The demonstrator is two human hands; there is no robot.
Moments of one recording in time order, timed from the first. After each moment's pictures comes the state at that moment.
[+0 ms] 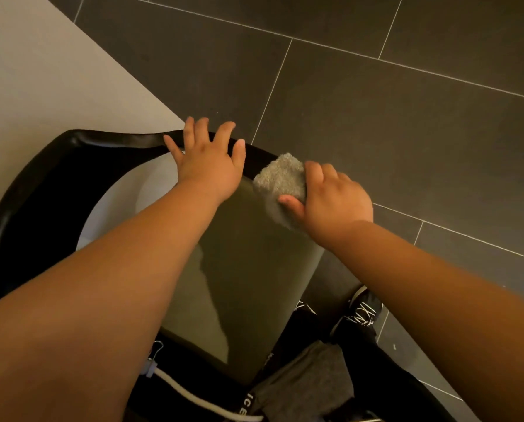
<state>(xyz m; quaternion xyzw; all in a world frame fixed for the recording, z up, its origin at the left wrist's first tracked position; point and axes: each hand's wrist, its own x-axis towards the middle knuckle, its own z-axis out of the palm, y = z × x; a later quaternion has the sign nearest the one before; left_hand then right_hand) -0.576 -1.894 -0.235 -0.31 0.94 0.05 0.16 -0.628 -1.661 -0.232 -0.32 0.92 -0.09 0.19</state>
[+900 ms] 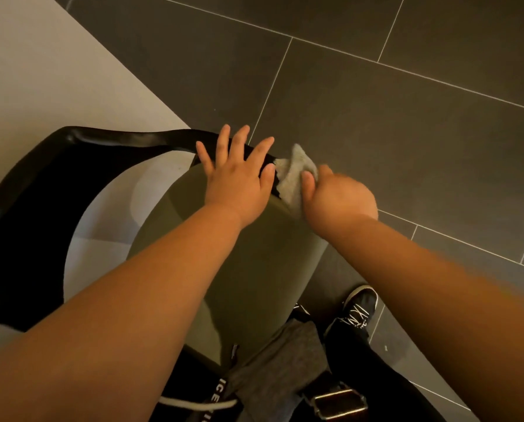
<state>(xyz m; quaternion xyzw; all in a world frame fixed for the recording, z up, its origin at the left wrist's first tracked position) -0.567 -1.852 -0.246 -0.22 0.97 0.08 0.11 -0.642 -1.674 -0.239 -0.22 0.94 -0.11 0.25</state>
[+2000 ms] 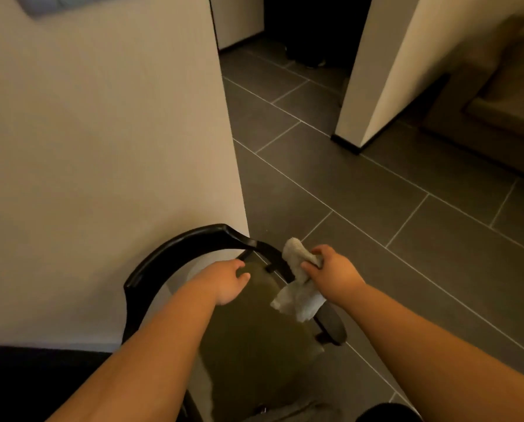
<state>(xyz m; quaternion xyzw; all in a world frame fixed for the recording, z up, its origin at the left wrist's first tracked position) -0.431 -1.883 0.005 -0.44 0.82 0.30 0.23 -0.645 -1.714 0.009 -0.35 0.86 -0.19 0.33</state>
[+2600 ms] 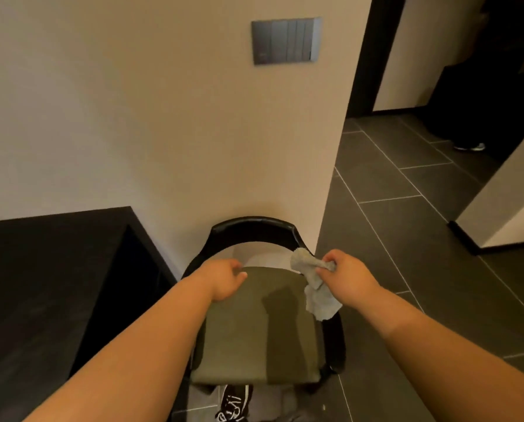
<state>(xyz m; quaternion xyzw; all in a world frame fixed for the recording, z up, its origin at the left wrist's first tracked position) -0.339 -1.716 0.094 -0.65 0.70 0.29 0.08 -0.644 -1.690 0.092 -0.62 0.71 -0.15 0.30</state>
